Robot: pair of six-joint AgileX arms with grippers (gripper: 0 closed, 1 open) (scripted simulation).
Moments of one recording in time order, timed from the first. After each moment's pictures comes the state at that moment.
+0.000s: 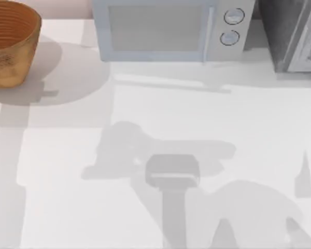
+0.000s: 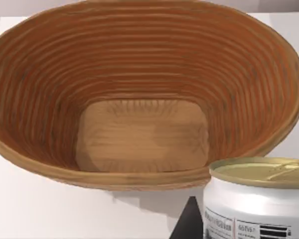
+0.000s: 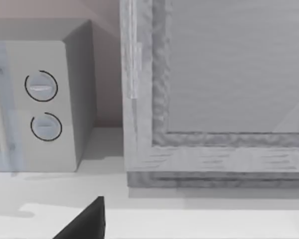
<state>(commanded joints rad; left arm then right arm) 0.08 1.35 1.22 -0.53 0.05 0.09 0.00 0.00 0.00 0.00 0.00 0.00</state>
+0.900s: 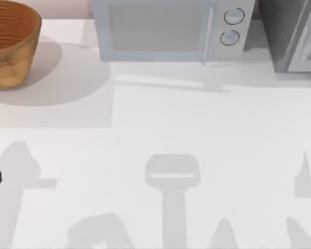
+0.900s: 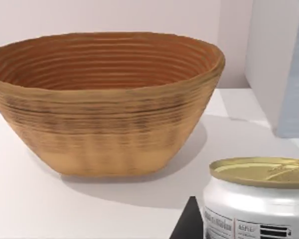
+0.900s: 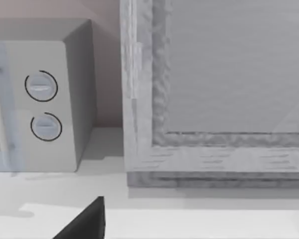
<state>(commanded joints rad) 0.01 0.21 0.18 -0.12 0.03 0.02 0.00 0.00 0.00 0.00 0.00 0.00</state>
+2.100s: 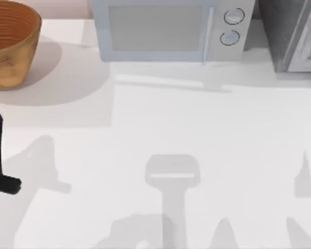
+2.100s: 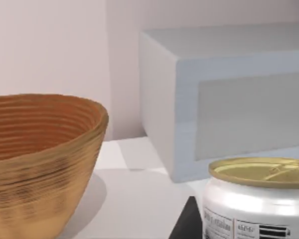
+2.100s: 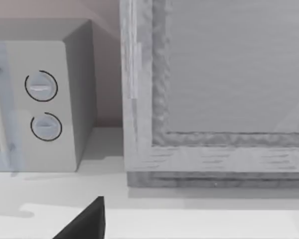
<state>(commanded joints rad) -0.05 0.27 0.14 0.11 0.23 0.01 0.00 0.00 0.00 0.00 0.00 0.00</state>
